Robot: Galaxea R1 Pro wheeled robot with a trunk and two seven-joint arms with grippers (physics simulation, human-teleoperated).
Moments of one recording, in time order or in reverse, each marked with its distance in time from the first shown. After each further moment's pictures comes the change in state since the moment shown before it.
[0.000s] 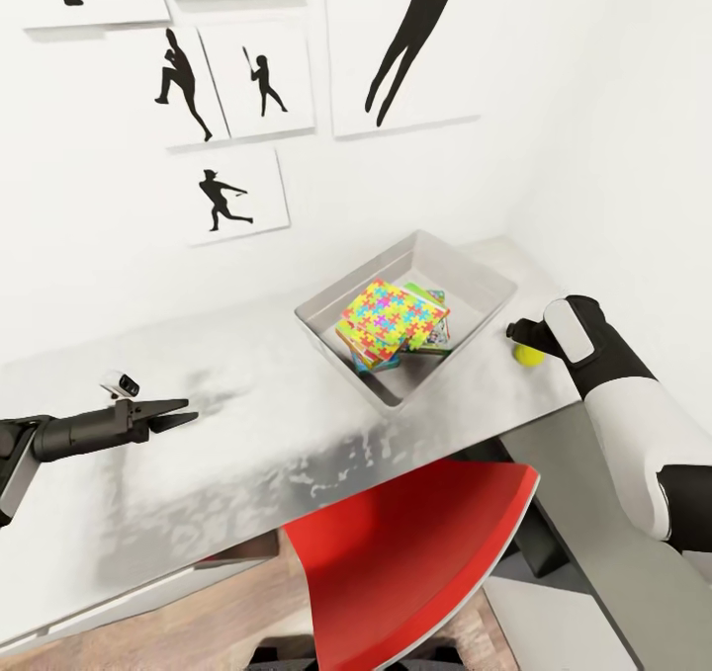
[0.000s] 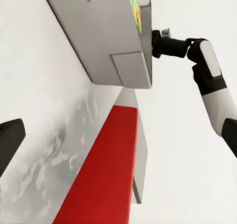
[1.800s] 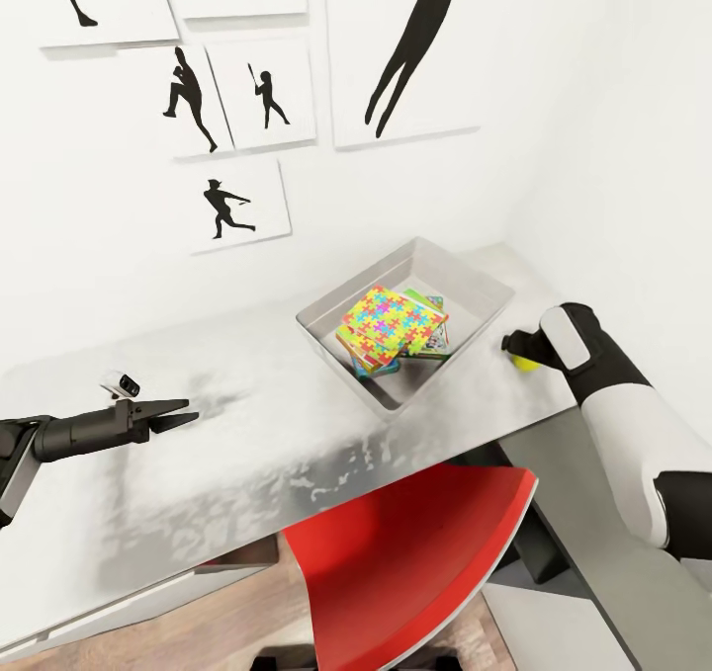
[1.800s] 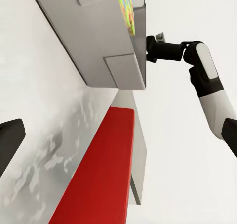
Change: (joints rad) left arm 0.000 -0.001 -0.001 0.000 0.000 0.001 -0.001; right arm 0.023 0.007 -0.003 0.004 -0.005 0.068 -0.001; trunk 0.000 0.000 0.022
